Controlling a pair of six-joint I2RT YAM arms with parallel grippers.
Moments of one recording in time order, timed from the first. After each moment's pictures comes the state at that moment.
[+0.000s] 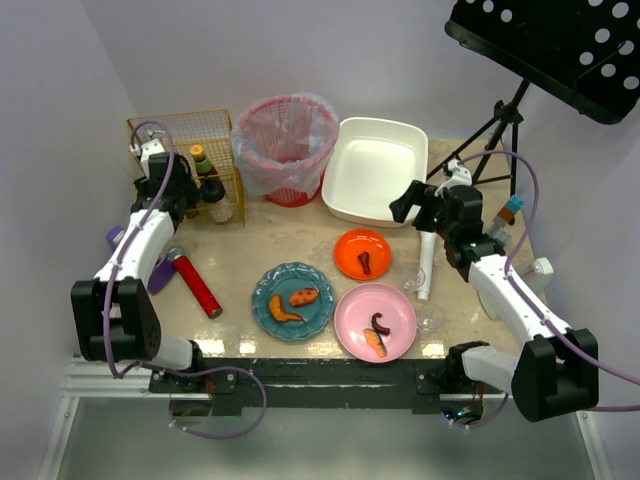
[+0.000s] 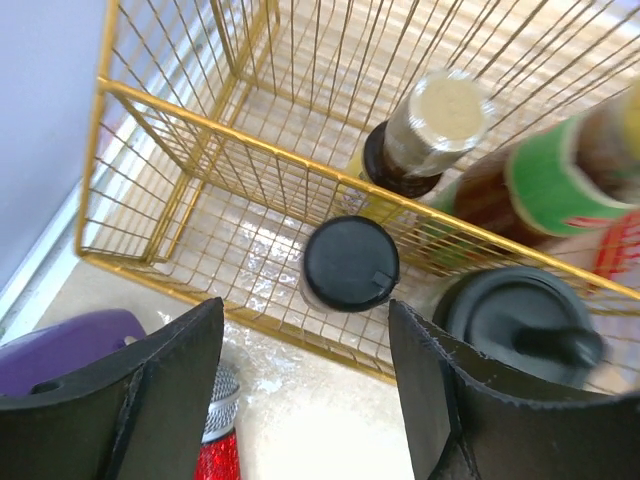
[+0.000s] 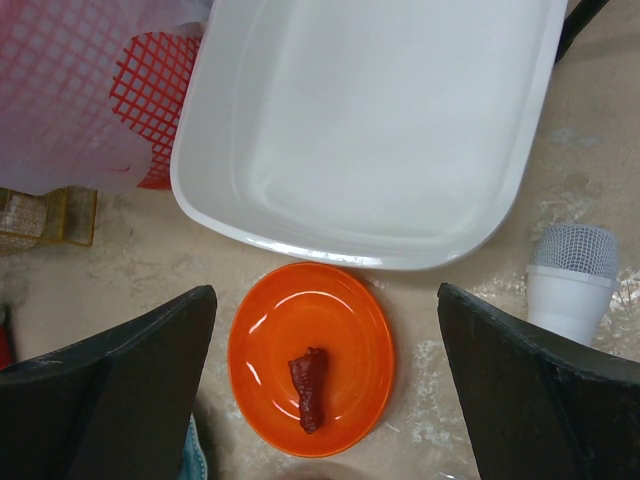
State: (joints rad) left arm 0.05 1.46 1.08 -0.28 -0.38 -0.36; right arm 0.20 1.15 0.77 -0.02 -0.09 0.47
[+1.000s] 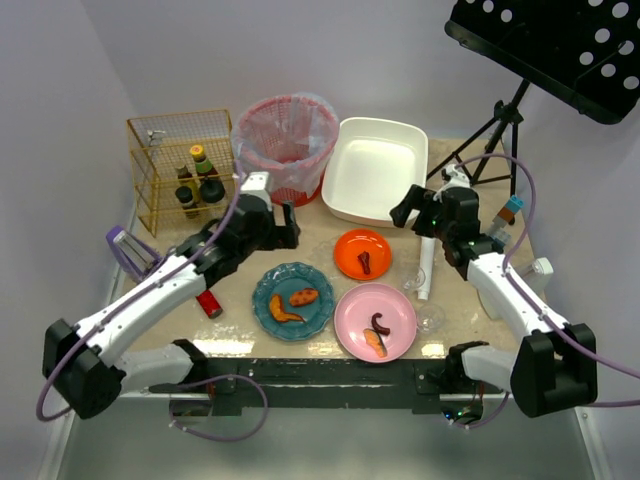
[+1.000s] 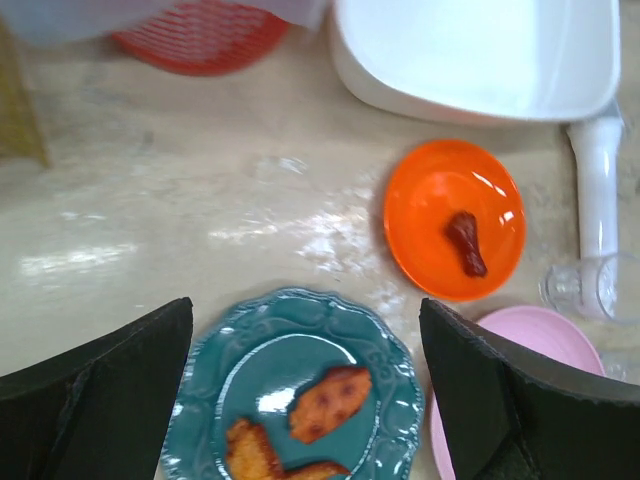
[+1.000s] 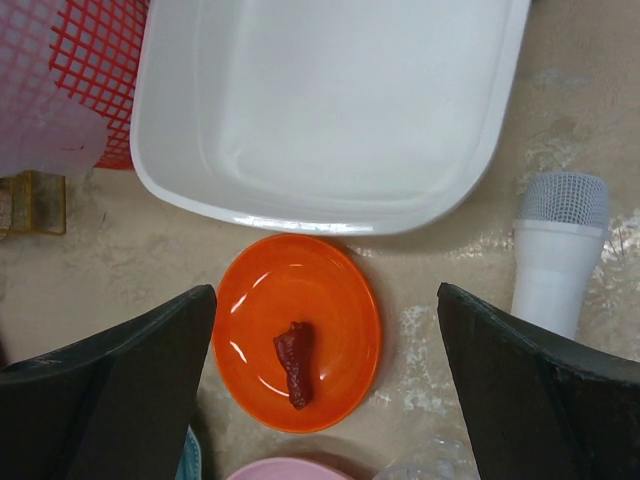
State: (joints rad) left arm -0.64 1.13 0.96 -0.42 -0.26 -0.52; right arm 0.20 1.18 0.77 -0.08 -0.07 0.49
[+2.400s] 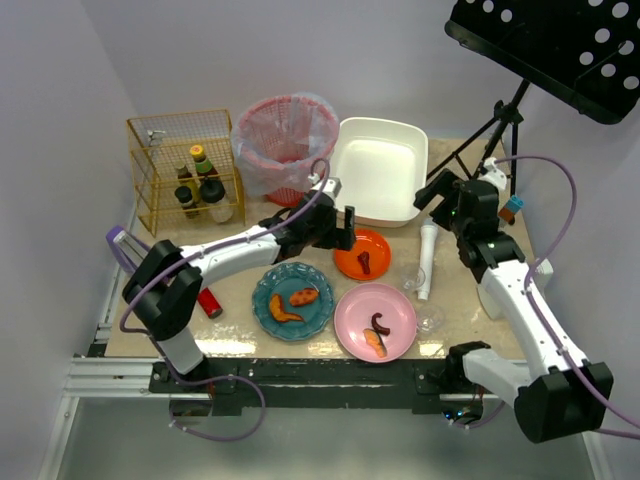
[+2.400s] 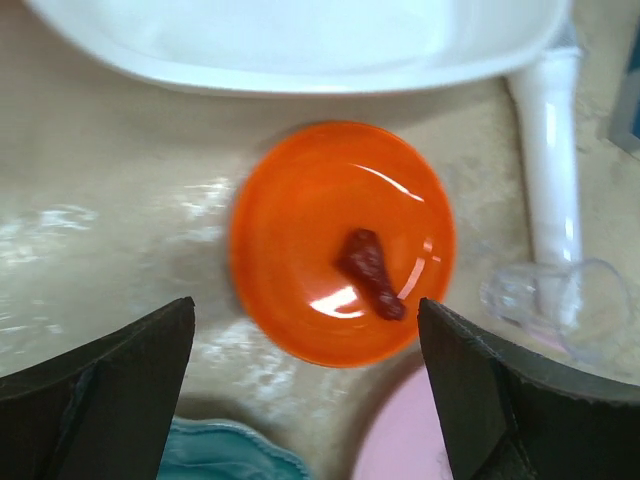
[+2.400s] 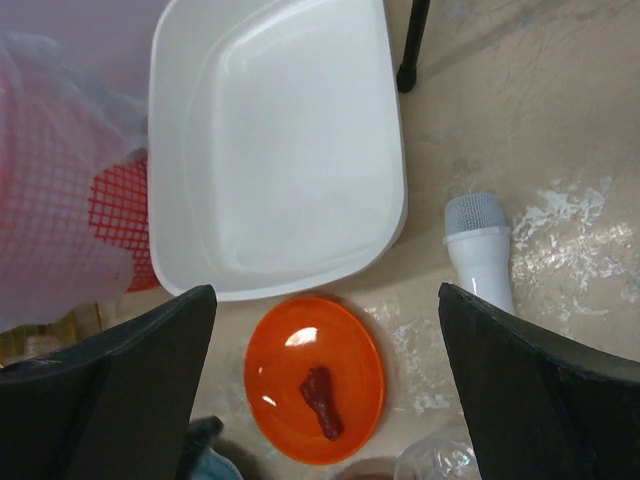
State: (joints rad) left arm -0.83 1.71 1.16 -0.12 -0.10 -0.55; right arm 0.19 1.02 0.91 -0.31 0.22 0.69
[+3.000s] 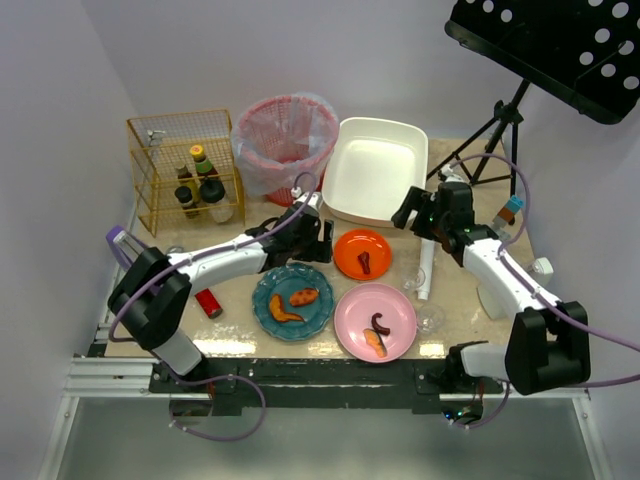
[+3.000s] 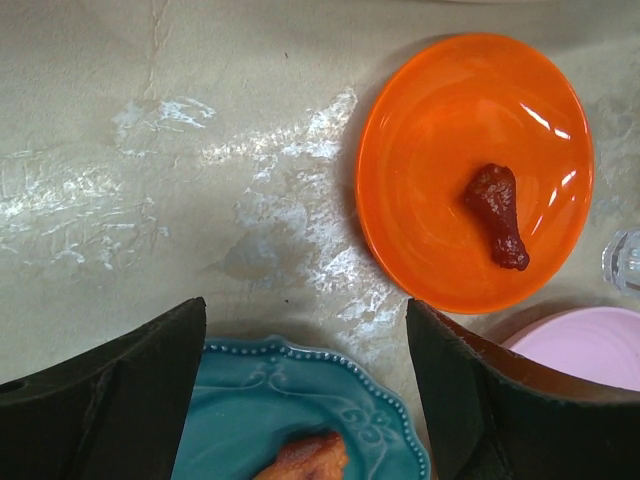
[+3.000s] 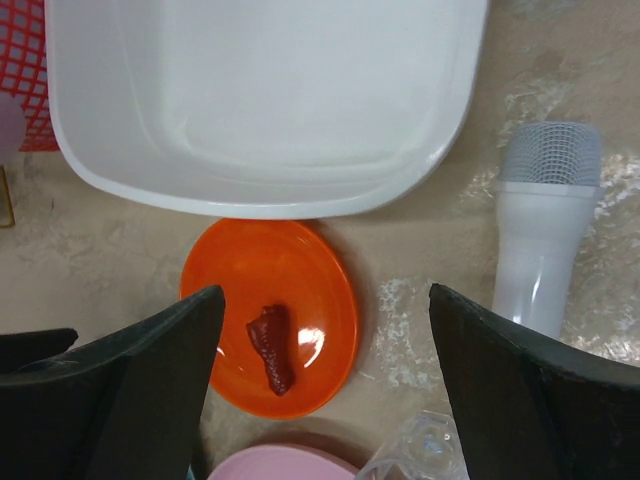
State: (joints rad) left arm -0.75 1.62 1.00 -0.18 -0.14 -0.53; right arm 0.19 1.28 0.84 -0.22 -0.04 0.53
